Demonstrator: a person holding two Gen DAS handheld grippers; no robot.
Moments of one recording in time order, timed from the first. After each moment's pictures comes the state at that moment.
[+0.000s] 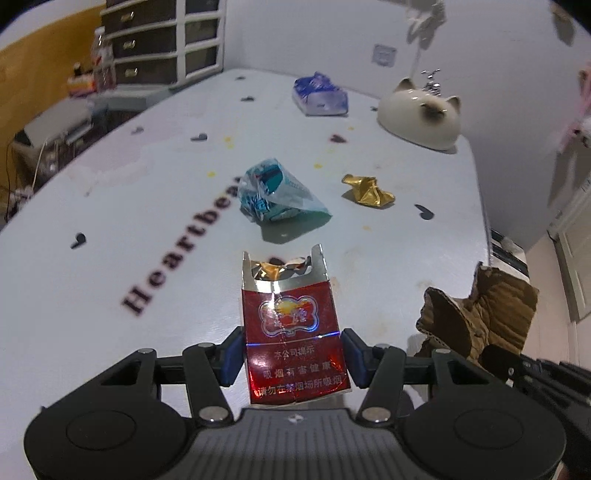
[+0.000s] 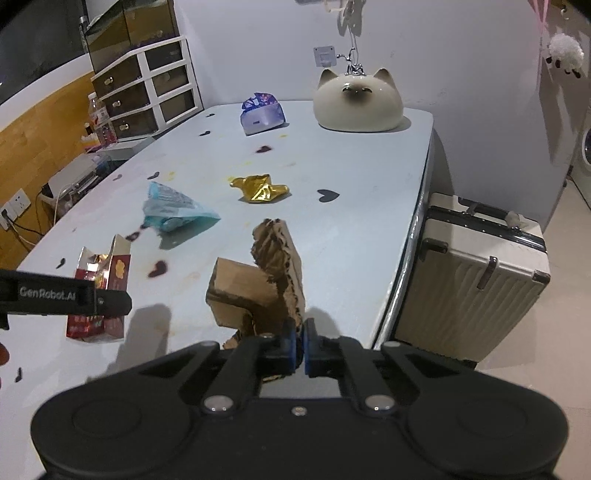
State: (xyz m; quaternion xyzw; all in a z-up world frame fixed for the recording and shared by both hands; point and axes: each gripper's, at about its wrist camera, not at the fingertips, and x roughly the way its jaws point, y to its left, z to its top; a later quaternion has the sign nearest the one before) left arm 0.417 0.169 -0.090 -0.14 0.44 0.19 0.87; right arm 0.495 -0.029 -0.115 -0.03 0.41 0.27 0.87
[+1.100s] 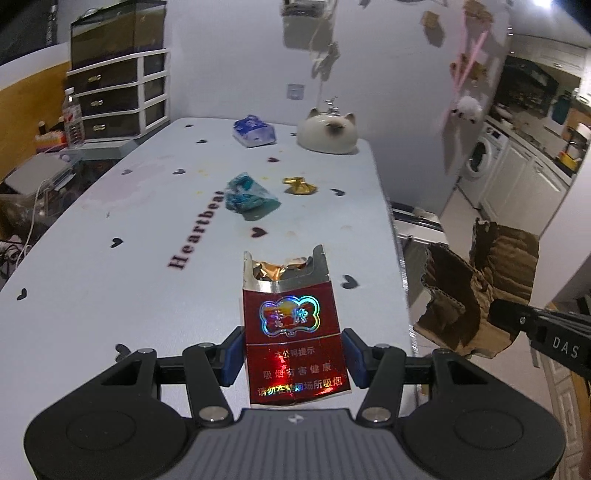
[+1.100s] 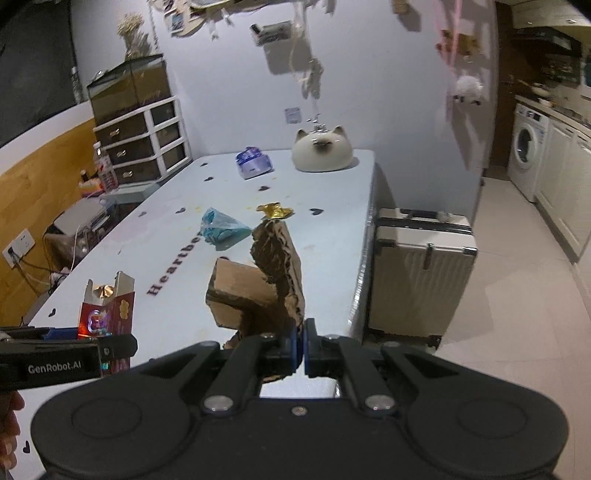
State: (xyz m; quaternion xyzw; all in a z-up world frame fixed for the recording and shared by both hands) left arm 0.215 0.141 -0.018 -0.08 0.39 0.06 0.91; right arm 0.269 -0.068 -0.012 0.01 0.35 0.17 0.92
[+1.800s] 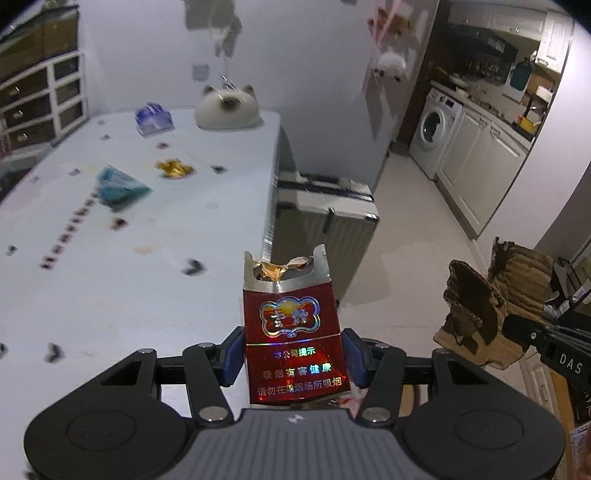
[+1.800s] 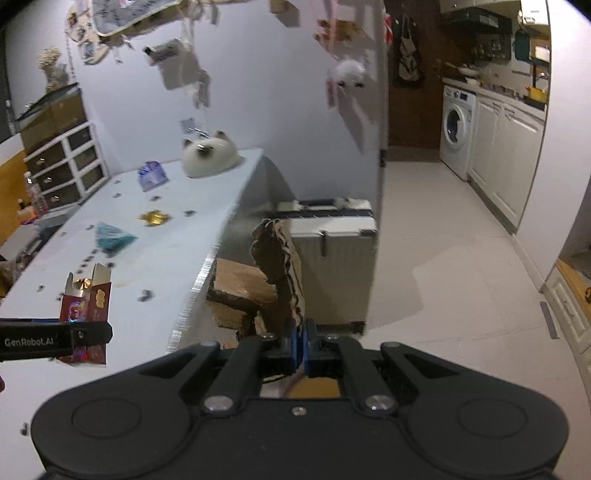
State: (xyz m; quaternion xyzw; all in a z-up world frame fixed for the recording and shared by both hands) left arm 0.283 -0.038 -0.050 -0.07 0.42 0.00 0.90; right arm 0.297 -0.267 -0.044 0.03 0.37 0.09 0.92
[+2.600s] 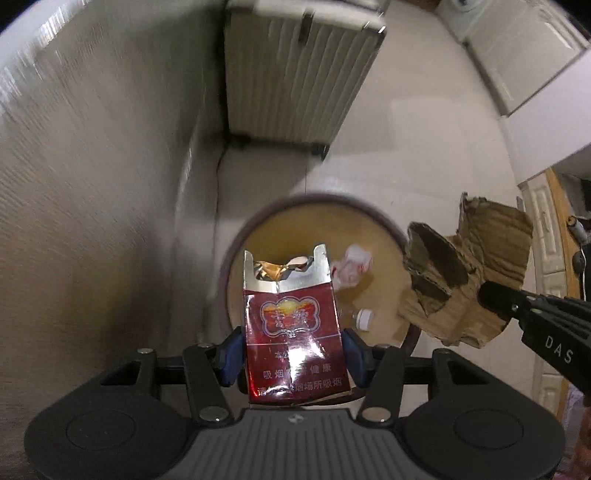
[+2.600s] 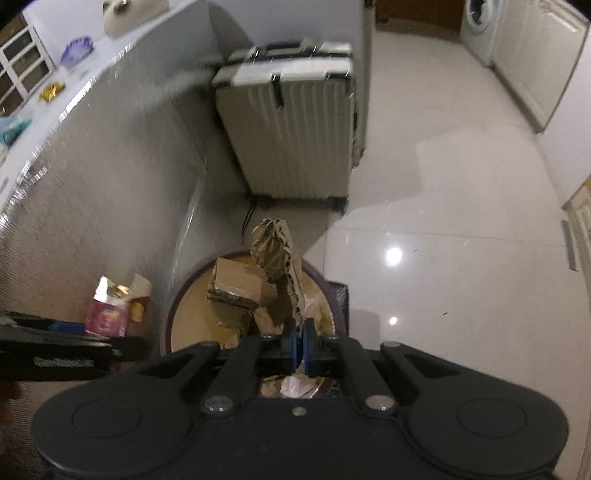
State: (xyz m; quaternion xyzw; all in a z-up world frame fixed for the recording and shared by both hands) left arm 0.409 -0.156 -0.288 -0.10 0.65 0.00 0.76; right arm 0.423 -0.355 -0.259 0.01 0.56 0.12 0.82
